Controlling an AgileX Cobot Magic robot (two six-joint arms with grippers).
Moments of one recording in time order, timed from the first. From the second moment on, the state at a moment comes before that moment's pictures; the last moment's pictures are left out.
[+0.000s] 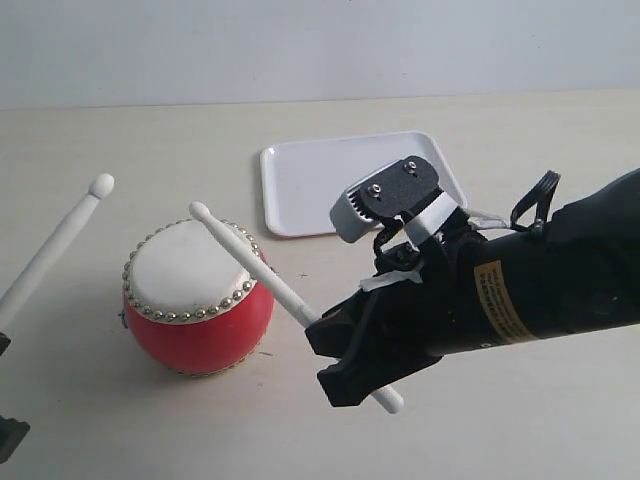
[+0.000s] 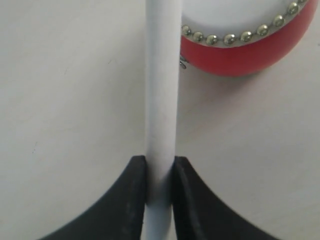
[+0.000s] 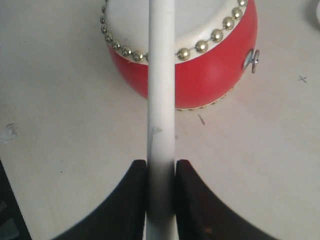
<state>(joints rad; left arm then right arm) -1.13 0.95 -0.59 0.59 1.09 -0.72 0.59 1.43 -0.59 -1.73 -0.37 1.82</state>
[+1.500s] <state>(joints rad) -0.86 1.13 -0.74 0.42 1.10 -0.31 0.40 1.38 -0.77 -1.75 -0.70 1.72</state>
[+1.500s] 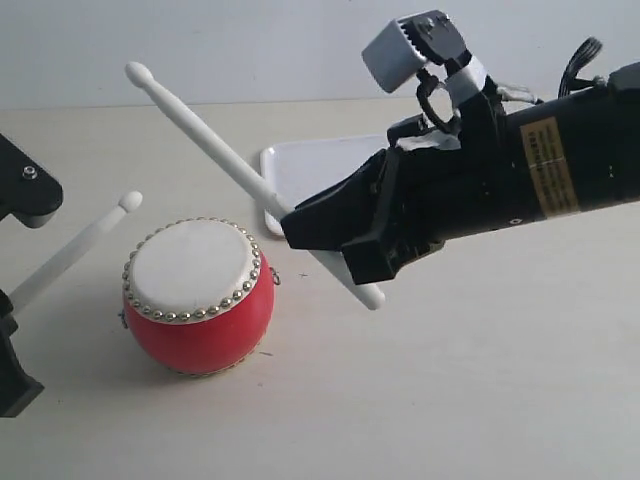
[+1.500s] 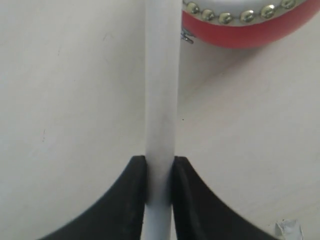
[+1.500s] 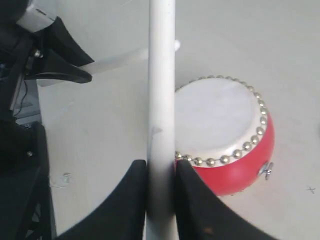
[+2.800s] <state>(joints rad) -0.86 1.13 -0.74 0.41 0.99 -0.31 0.40 1.42 -0.86 -1.75 -0.78 1.78</state>
